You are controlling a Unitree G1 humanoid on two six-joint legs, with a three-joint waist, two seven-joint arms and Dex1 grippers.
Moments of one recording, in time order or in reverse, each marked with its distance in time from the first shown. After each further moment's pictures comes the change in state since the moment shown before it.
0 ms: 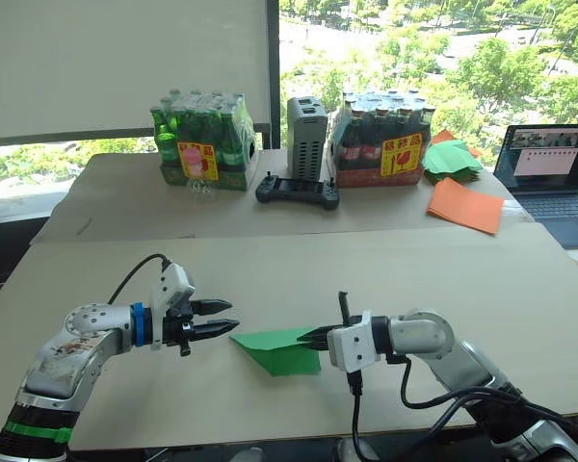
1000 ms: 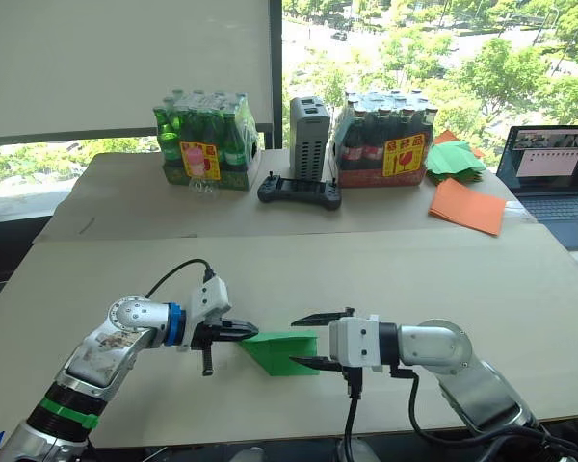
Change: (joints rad) left arm -0.100 -0.001 -0.275 0.102 0.178 -0.188 -0.069; right arm 0.145 0.024 -0.093 -0.439 0.149 0.502 -0.047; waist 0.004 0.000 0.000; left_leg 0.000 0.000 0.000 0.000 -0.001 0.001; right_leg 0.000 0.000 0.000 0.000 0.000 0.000
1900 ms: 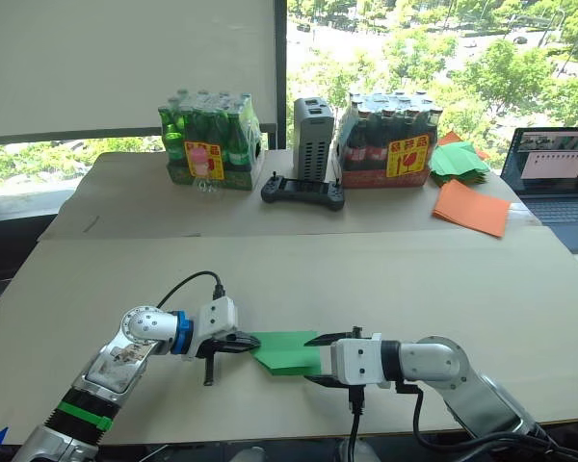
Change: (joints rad) left arm 0.003 -0.050 -0.029 0.095 0.109 -0.192 -0.029; right arm 0.063 -0.064 0.058 0.112 -0.126 -0.107 -0.003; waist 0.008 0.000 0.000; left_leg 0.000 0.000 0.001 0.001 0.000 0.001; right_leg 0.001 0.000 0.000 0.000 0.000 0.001
